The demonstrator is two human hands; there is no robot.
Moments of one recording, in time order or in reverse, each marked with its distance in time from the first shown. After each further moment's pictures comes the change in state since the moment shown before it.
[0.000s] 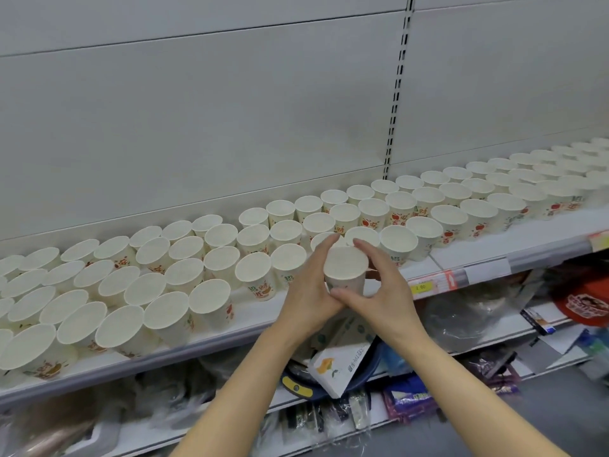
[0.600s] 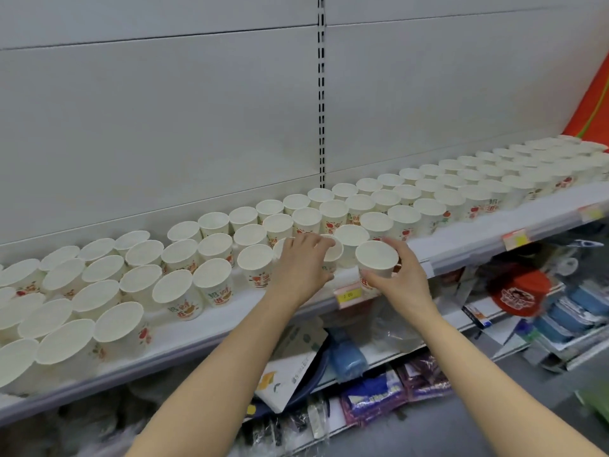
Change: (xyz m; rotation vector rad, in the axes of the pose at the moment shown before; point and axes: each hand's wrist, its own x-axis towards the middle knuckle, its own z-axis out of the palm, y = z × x) left_hand 0.109 0.016 0.107 0.819 -0.069 0.178; right_hand 0.042 0.097 -0.143 -0.089 0.178 0.216
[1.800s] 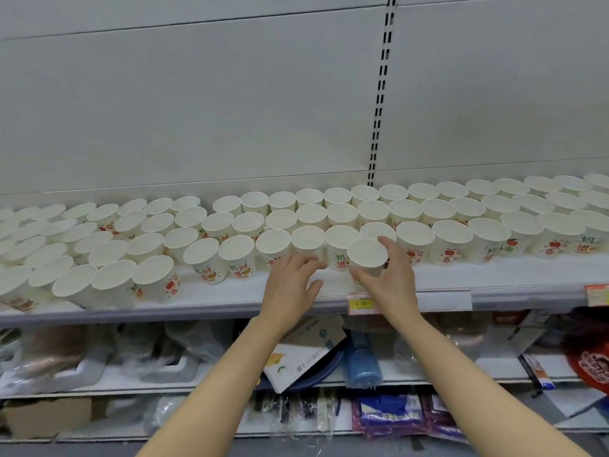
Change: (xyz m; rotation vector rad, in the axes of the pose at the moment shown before) left_hand -0.068 -0.017 0.019 -0.082 0.214 -0.281; right_hand 0.036 0.009 0.054 -0.124 -0.165 -0.202
